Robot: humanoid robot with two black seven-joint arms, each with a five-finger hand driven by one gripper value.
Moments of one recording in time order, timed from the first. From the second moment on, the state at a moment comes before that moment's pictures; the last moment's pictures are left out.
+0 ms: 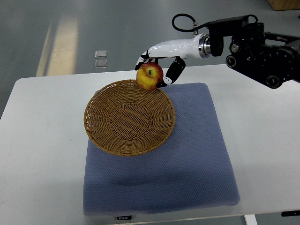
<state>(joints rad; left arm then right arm) -0.01 0.00 -0.12 -0.13 0.07 -0.04 -0.03 1.34 -0.29 0.18 0.91 -1.44 0.34 0.37</state>
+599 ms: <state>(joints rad) -0.01 0.00 -0.12 -0.13 0.07 -0.04 -0.03 1.18 -0.07 0.17 0.77 -1.44 0.31 0.37</state>
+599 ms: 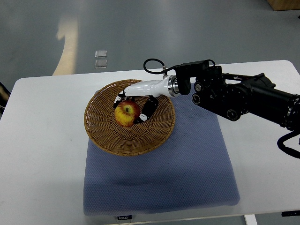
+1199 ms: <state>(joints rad) -0.01 0.00 -0.12 -0.13 0.07 -0.04 -0.03 1.16 -0.07 0.18 0.77 -1.44 0.28 0.37</state>
